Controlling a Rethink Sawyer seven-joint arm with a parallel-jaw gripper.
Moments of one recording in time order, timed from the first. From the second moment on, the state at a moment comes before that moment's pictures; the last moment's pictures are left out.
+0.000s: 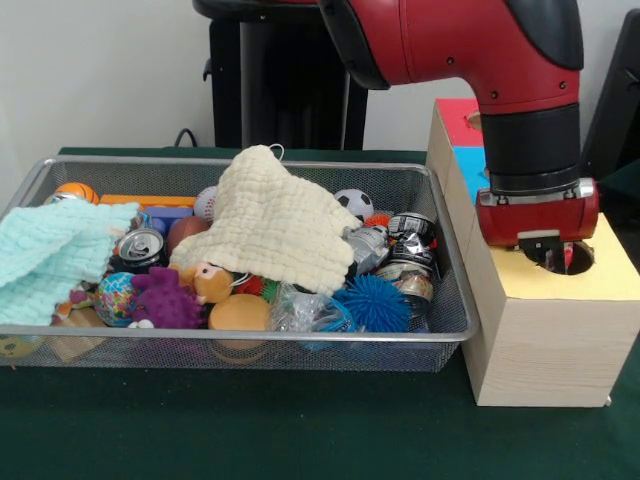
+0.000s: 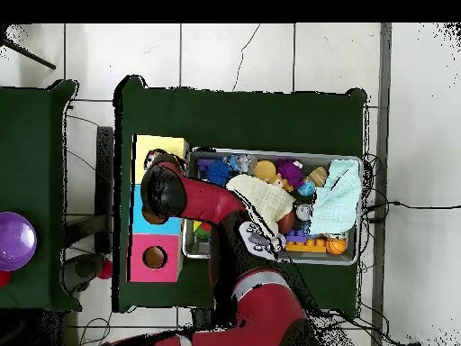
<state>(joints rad) -0.15 -0.49 0.23 1.69 0.23 0.01 1.72</state>
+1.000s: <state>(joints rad) 0.03 -0.46 0.04 1.57 0.25 0.13 1.72</state>
